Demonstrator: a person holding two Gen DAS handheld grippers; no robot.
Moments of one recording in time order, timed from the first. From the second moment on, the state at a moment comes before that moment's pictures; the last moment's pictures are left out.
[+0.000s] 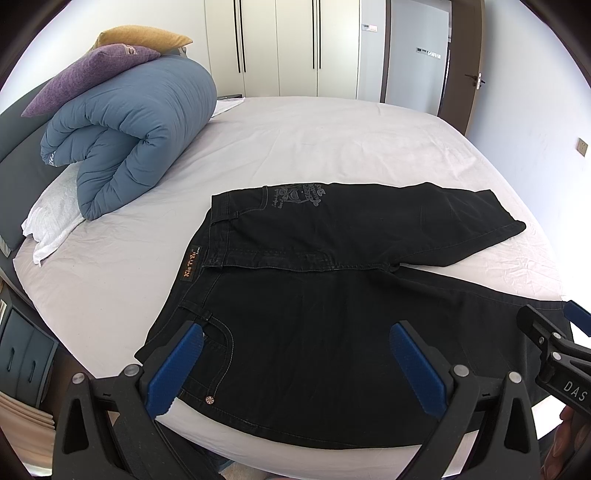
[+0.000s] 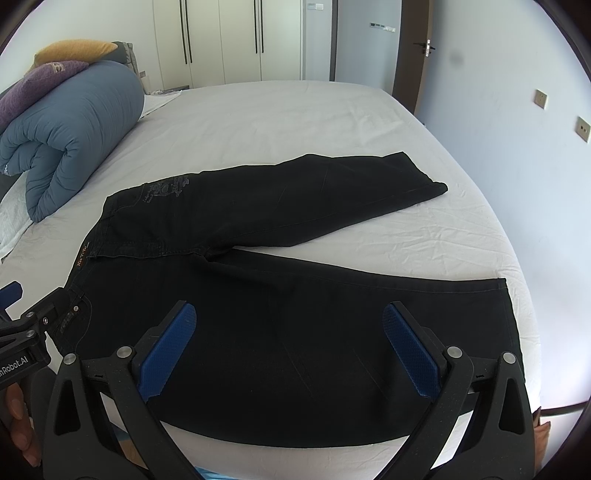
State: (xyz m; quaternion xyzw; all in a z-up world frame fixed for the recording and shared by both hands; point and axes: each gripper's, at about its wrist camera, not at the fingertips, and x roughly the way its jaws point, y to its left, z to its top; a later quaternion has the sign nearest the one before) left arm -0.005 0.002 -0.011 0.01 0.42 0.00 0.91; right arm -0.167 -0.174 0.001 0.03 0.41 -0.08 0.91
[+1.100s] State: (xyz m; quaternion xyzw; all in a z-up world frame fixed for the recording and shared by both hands) left arm 0.015 0.013 -0.019 0.04 0.39 -0.03 0.92; right arm -0.144 -0.169 -0.010 0.02 0.42 -0.02 0.91
